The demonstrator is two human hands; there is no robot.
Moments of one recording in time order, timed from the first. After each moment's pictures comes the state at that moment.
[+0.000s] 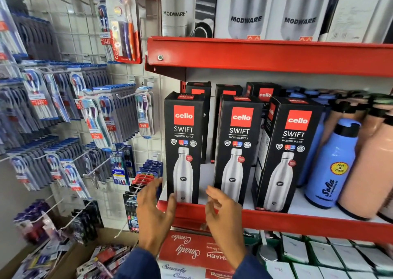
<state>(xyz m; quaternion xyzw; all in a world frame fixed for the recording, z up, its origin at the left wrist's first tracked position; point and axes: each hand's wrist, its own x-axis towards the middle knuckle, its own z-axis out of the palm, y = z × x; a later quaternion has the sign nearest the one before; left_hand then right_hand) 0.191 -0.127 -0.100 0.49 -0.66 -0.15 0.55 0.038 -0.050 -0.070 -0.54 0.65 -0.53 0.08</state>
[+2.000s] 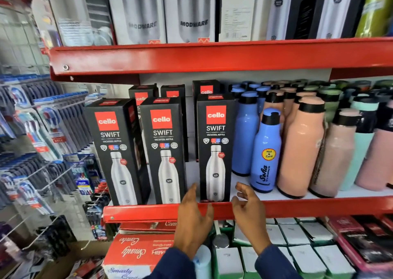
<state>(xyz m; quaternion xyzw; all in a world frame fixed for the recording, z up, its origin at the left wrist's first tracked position) -0.009 -0.030 -0.086 0.39 -0.78 -0.22 0.43 -0.157 0.021 -0.093 -0.39 0.71 -0.58 0.07</state>
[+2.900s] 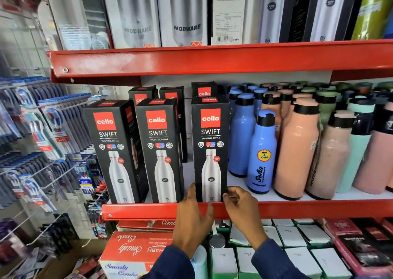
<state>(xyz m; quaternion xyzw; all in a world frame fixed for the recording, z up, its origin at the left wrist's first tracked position) -0.017 -0.010 -0.065 0.43 -0.79 -0.21 0.38 -0.161 0.023 -0.076 -0.44 0.72 -0.53 0.12</state>
